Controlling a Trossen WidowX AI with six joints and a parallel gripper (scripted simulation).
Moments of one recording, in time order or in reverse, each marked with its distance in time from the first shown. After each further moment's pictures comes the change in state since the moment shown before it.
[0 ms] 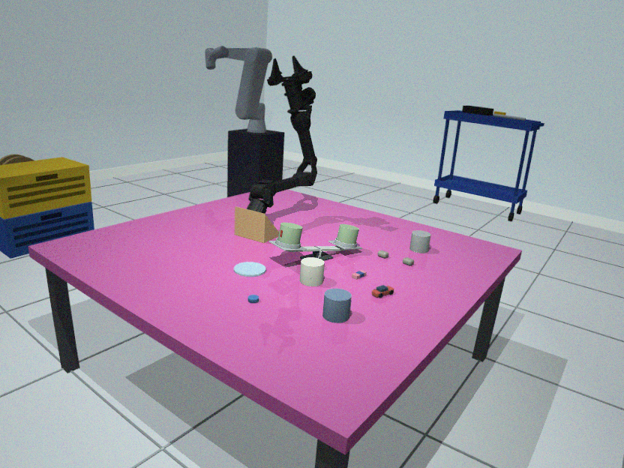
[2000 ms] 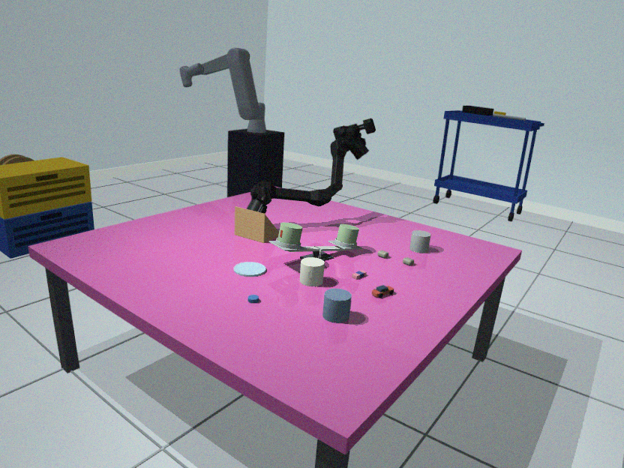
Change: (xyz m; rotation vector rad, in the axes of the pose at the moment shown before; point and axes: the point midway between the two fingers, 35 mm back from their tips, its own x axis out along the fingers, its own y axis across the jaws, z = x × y) arm -0.375 0.064 0.288 0.122 -1.640 -0.374
